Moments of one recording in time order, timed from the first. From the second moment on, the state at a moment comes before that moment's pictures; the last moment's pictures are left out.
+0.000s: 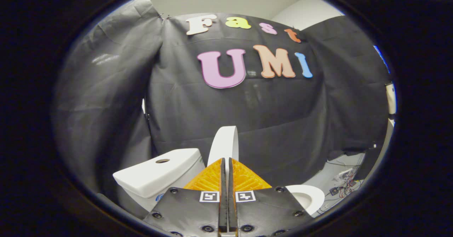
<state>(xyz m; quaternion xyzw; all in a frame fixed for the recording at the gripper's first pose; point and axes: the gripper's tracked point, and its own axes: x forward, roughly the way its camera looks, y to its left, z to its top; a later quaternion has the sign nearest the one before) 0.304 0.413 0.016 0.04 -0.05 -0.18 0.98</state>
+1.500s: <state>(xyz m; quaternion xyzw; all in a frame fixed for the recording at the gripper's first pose) 0.330 0.515 0.034 -0.03 -0.07 0.01 1.00</state>
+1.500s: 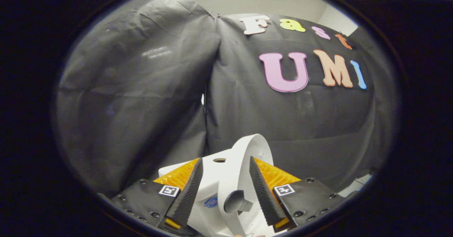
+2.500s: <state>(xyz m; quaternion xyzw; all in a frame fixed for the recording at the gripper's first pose) 0.214 0.261 0.059 -0.04 -0.04 -0.14 0.99</state>
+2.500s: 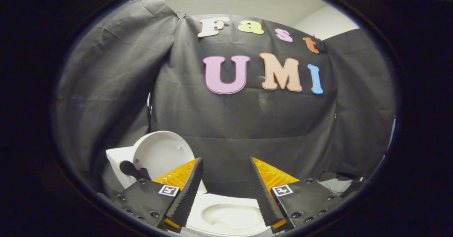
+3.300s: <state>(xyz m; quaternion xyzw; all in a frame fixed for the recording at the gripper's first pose) 0.123 0.109 0.064 -0.05 -0.04 -0.08 0.99</state>
